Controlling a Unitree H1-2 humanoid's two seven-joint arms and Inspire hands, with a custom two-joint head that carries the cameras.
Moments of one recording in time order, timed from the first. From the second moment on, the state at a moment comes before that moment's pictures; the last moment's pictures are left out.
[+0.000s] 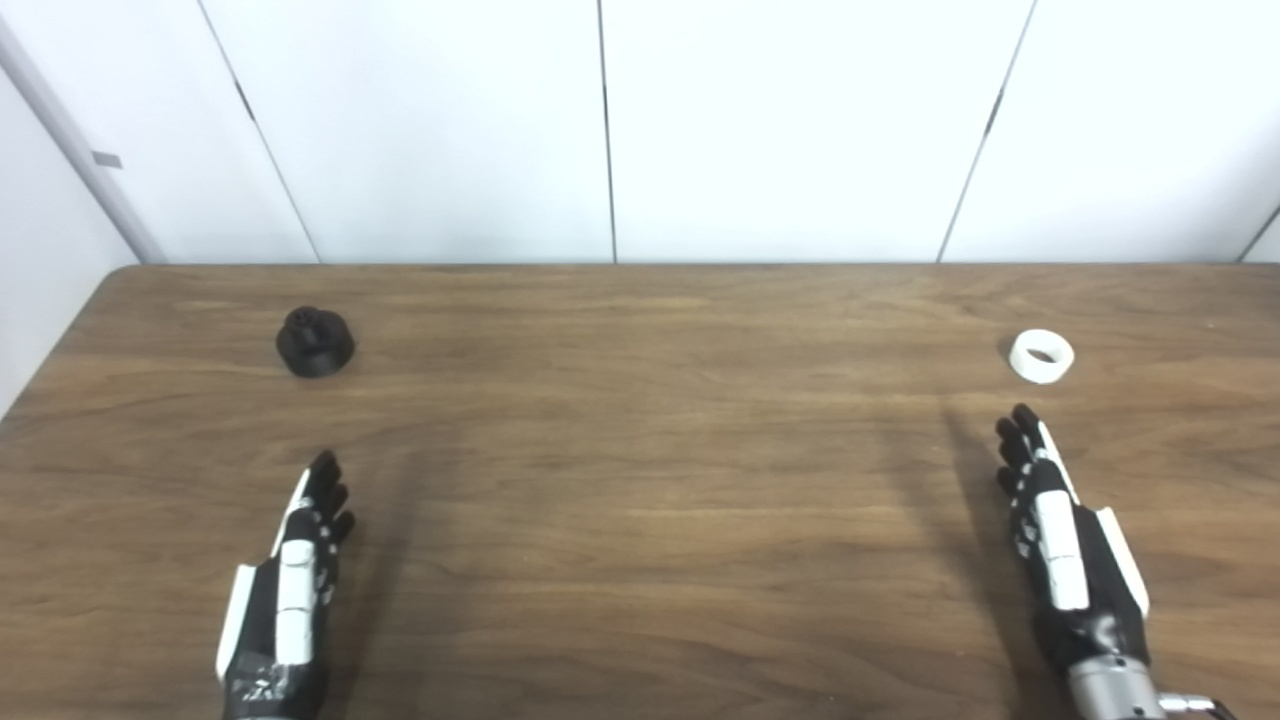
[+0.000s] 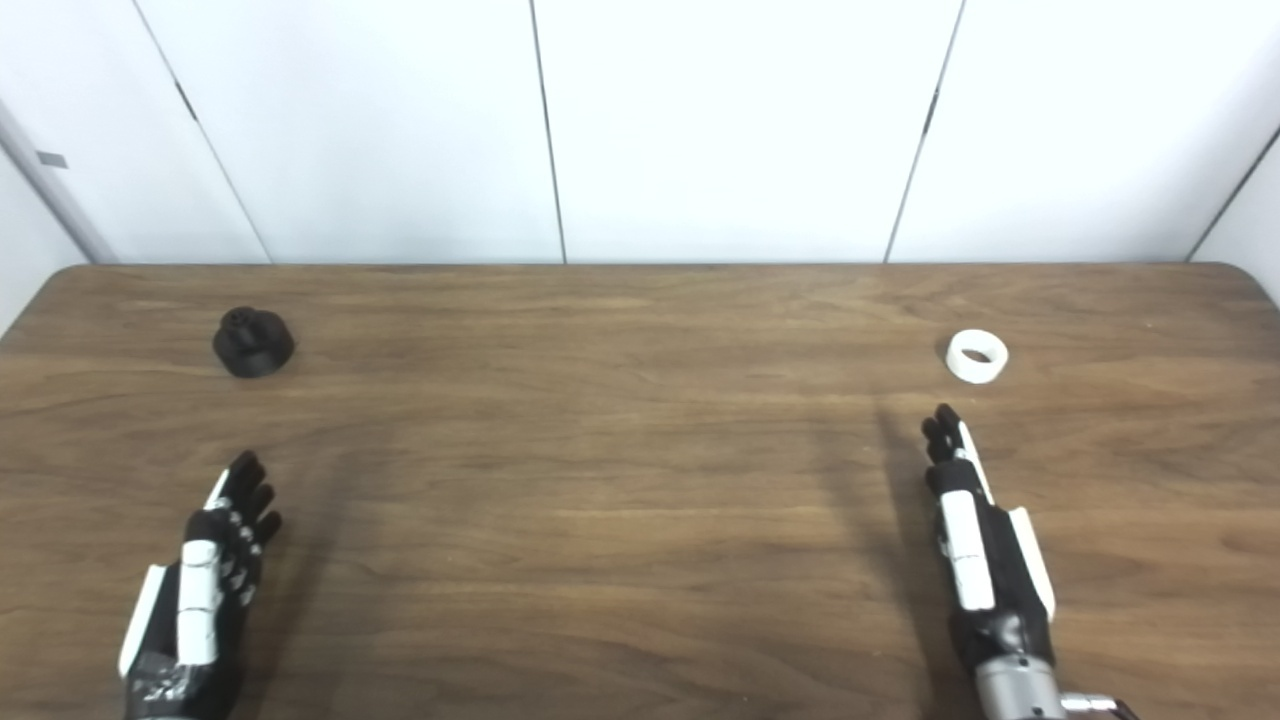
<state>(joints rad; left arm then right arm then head) 0.33 0.12 0.15 -0.29 -0.14 -0.06 0.00 0.15 -0.15 -0.05 -0.22 0.06 0.02 0.02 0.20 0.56</state>
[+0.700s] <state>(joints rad) 0.30 0.12 0.07 -0.22 -0.07 -0.19 0.03 0.14 -0.19 -0.07 -0.16 0.12 -0.03 0.09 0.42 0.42</state>
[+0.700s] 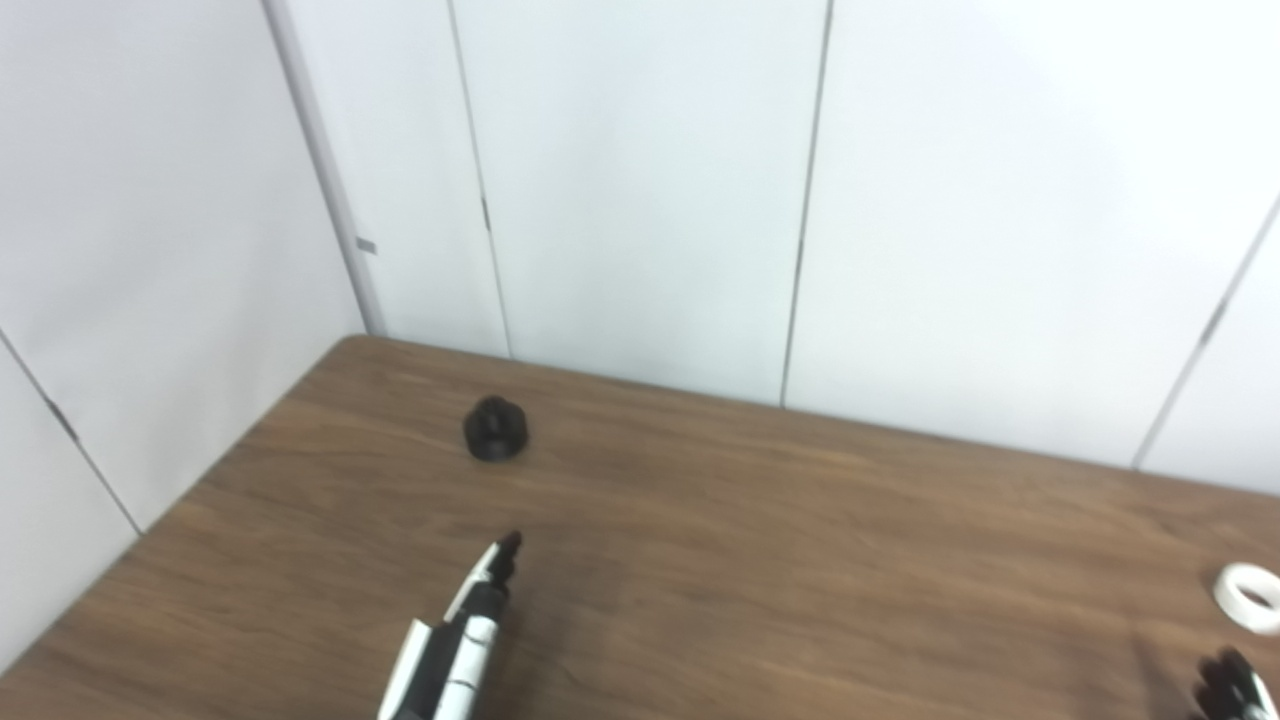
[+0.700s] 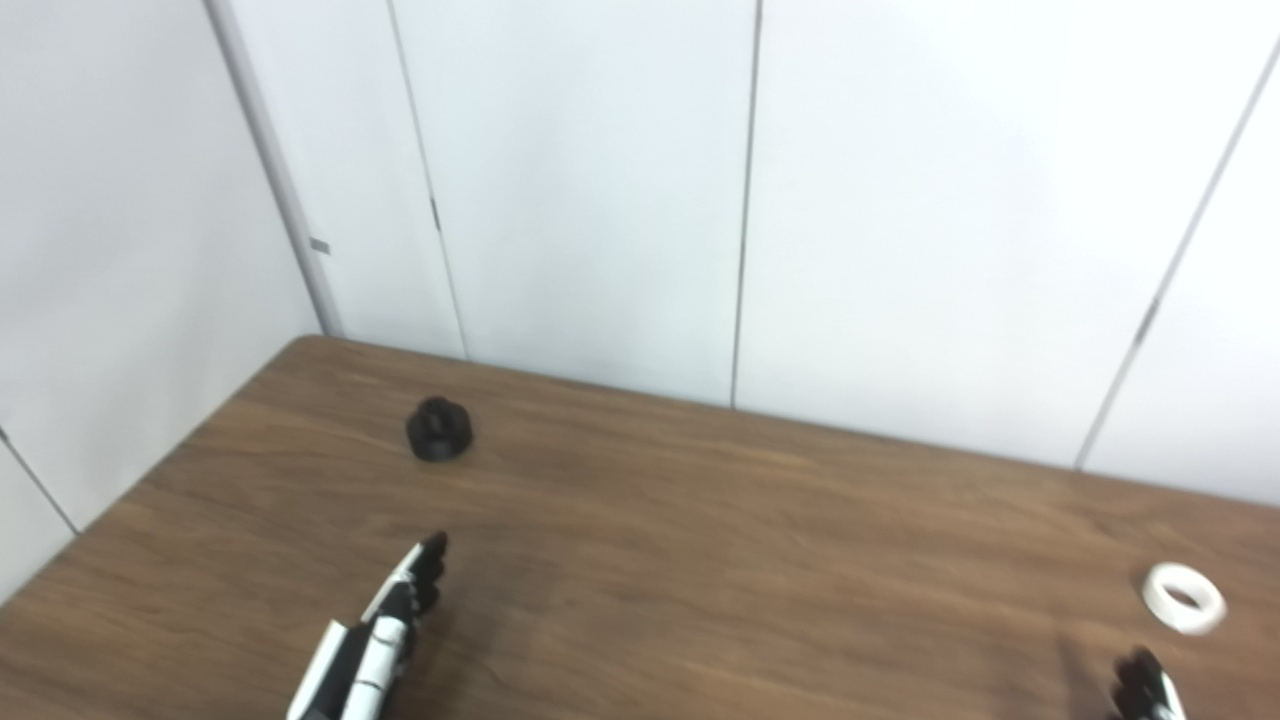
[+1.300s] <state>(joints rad) 0.30 0.12 0.05 -0.22 0.06 -0.15 0.07 0.13 -0.18 -0.08 -0.15 0.05 -0.05 0.06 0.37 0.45</state>
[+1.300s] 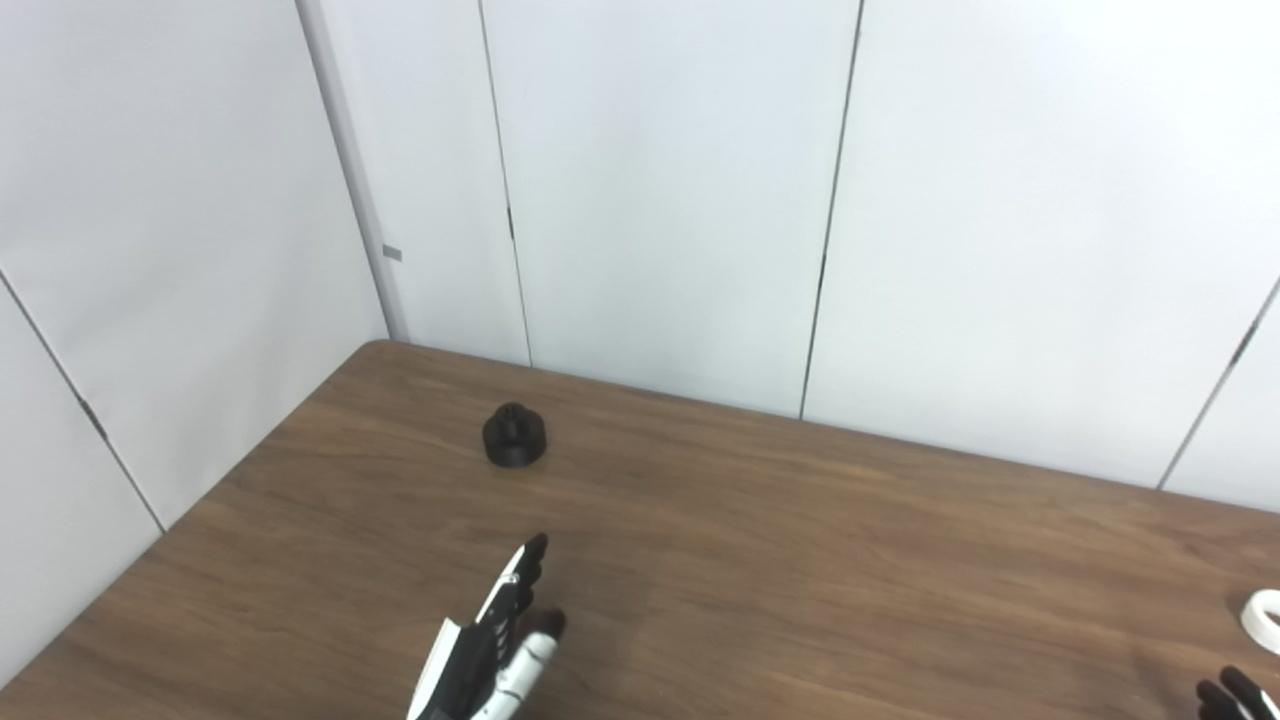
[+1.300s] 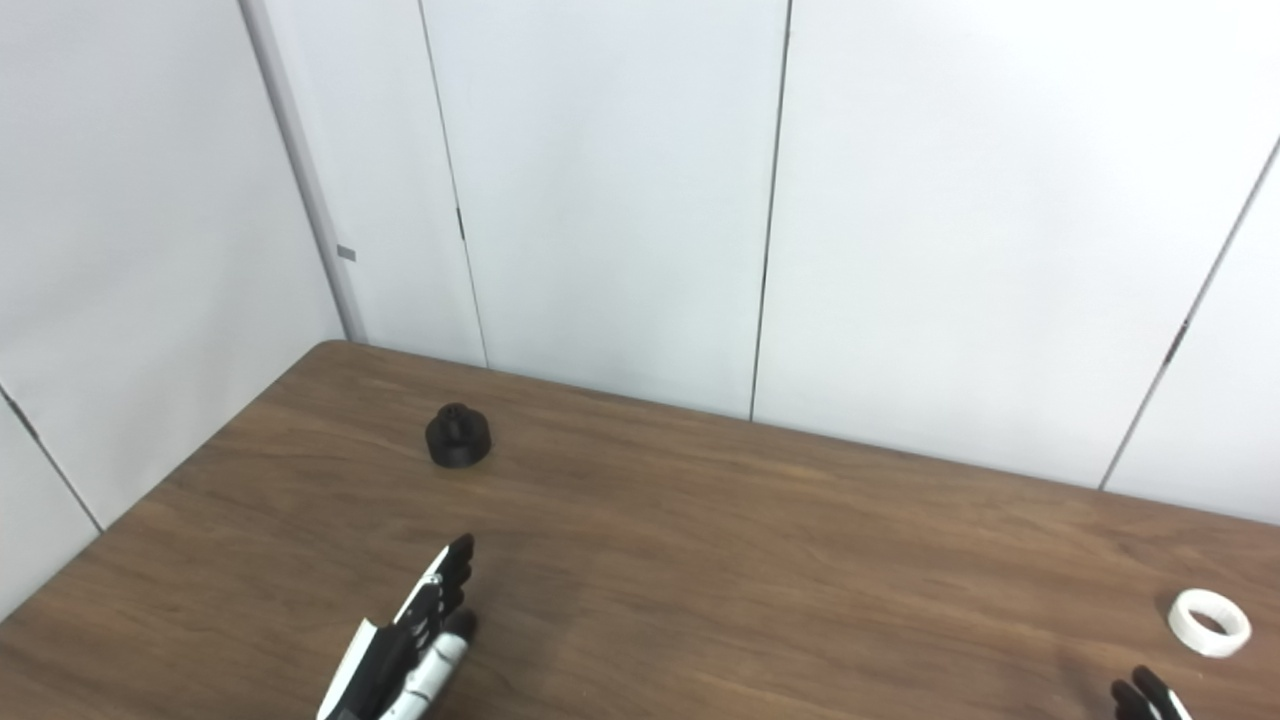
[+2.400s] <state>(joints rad) 0.04 0.30 0.21 -0.34 0.38 0.30 0.07 0.12 -0.17 -0.07 -0.15 0.05 -0.04 0.07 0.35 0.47</state>
